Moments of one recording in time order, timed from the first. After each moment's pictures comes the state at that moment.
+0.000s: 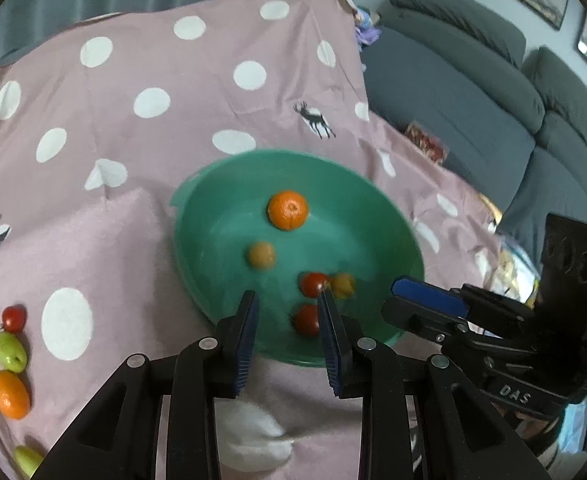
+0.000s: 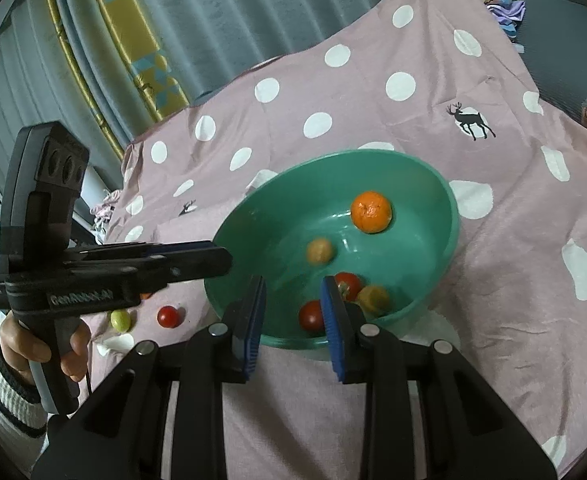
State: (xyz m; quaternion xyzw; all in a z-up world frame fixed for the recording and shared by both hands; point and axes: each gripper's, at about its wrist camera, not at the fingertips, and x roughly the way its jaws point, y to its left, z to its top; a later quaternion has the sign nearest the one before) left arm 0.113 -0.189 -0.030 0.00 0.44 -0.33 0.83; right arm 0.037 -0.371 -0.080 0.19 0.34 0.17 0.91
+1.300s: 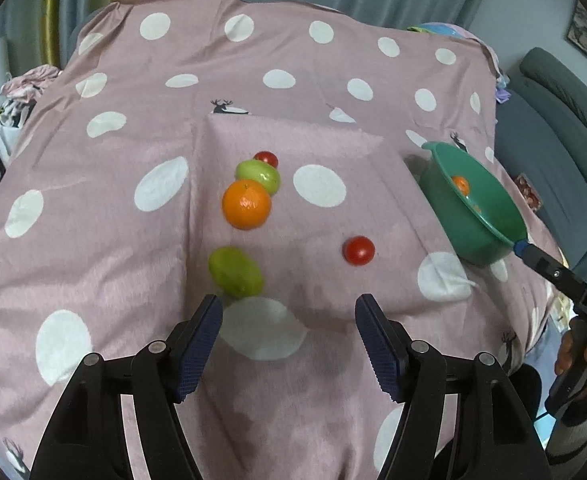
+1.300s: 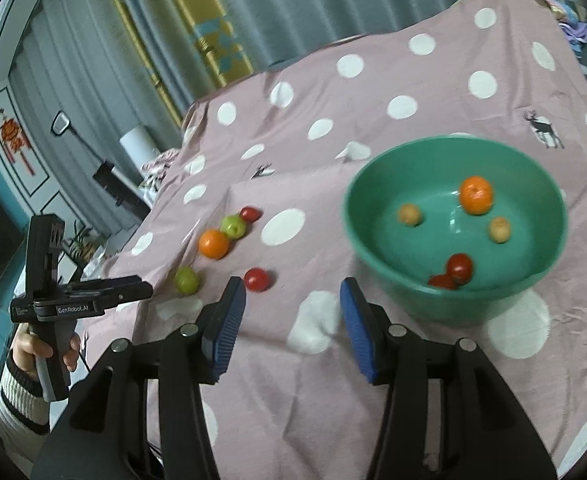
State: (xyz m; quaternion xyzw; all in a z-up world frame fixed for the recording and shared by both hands) left arm 0.011 0.023 -0.057 -0.08 0.46 -0.12 0.88; right arm 0.005 -0.285 -0.060 0.14 0.36 0.27 0.88
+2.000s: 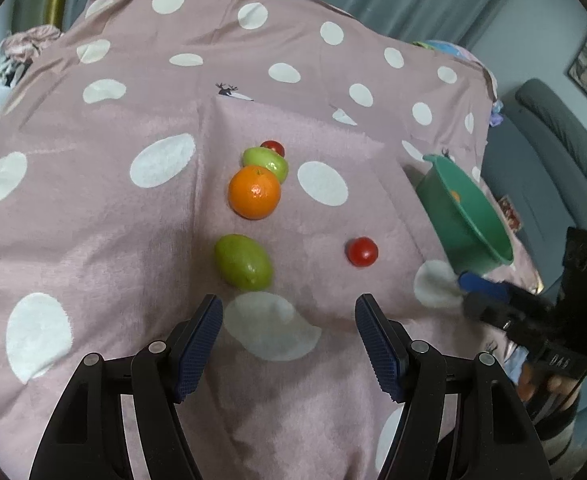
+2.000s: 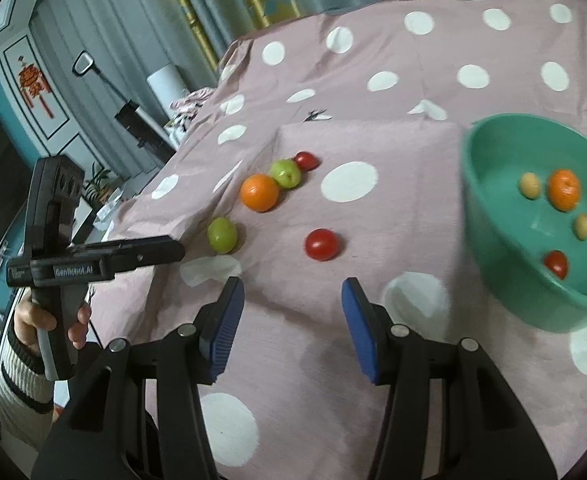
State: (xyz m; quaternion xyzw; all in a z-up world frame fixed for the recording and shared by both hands) left arm 0.019 0.053 -0.074 -0.15 0.46 -0.15 0.86; right arm 0.017 -0.202 -0.075 0.08 0.41 0.34 0.84
